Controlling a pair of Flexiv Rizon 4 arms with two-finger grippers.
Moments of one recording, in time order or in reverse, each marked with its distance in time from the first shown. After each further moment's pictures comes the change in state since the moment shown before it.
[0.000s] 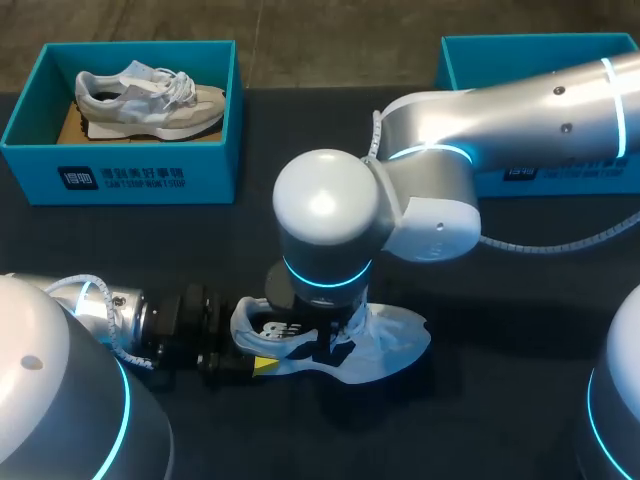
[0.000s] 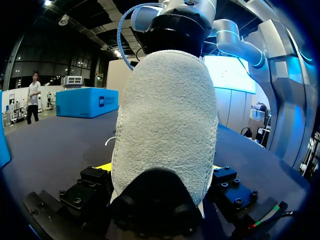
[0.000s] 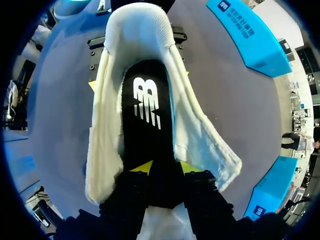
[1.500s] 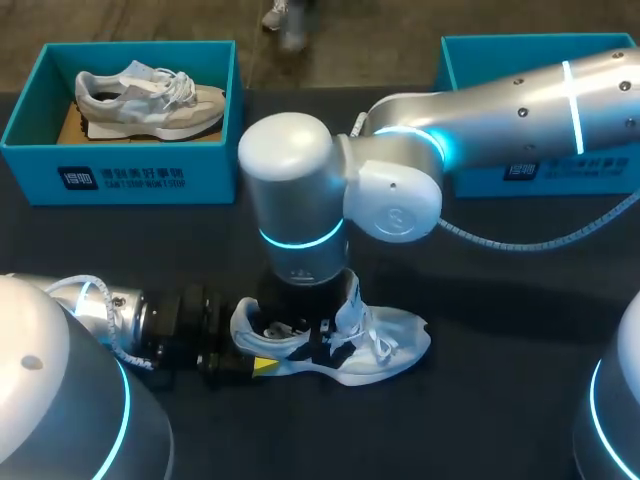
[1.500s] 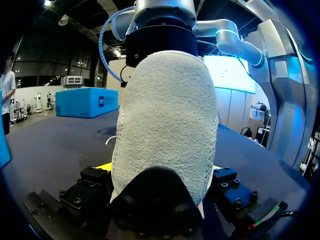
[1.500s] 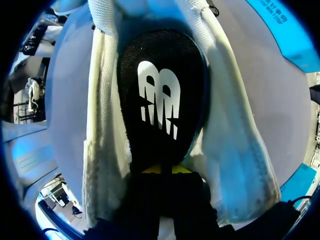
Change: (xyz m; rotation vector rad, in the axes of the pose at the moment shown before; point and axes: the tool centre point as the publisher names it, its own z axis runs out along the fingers) left arm 0.001 0.001 0.000 -0.001 0.001 0.001; right arm 0.027 -0.003 0.014 0.144 0.266 -0.046
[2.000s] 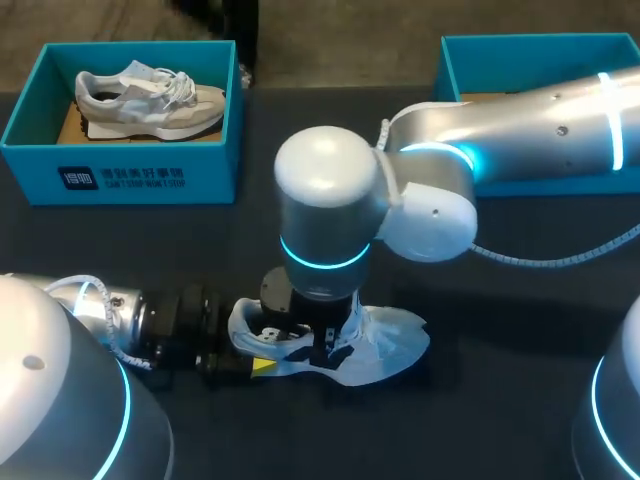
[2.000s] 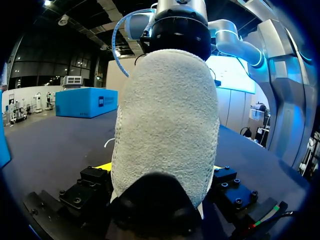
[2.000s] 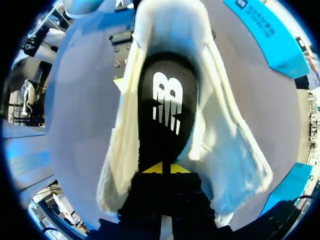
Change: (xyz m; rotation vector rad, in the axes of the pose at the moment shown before) left arm 0.001 0.000 -0.002 0.000 0.003 0.000; right arm 0.009 0.006 -0.018 -0.158 -0.090 0.009
